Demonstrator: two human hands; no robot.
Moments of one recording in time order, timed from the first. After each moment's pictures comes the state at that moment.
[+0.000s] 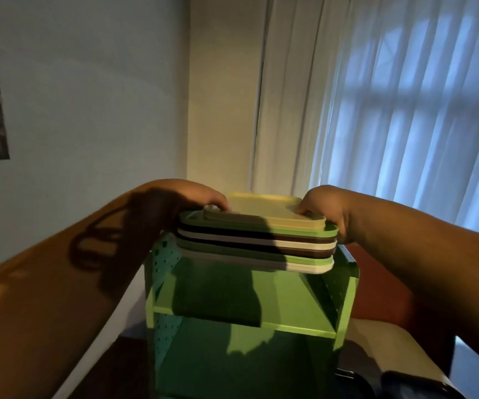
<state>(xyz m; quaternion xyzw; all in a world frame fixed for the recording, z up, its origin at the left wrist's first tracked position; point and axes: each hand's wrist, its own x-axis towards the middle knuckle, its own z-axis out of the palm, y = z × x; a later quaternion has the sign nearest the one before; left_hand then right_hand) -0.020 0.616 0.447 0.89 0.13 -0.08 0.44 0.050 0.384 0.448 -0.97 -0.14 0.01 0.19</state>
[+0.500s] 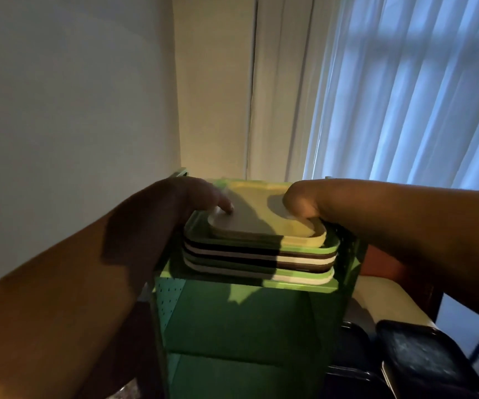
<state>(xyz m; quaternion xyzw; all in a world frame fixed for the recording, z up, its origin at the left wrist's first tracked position) -0.002 0.601 0.393 0.88 0.19 -0.15 0.41 0.056 0.426 0.390 -0.97 -0.14 0.12 -0.16</state>
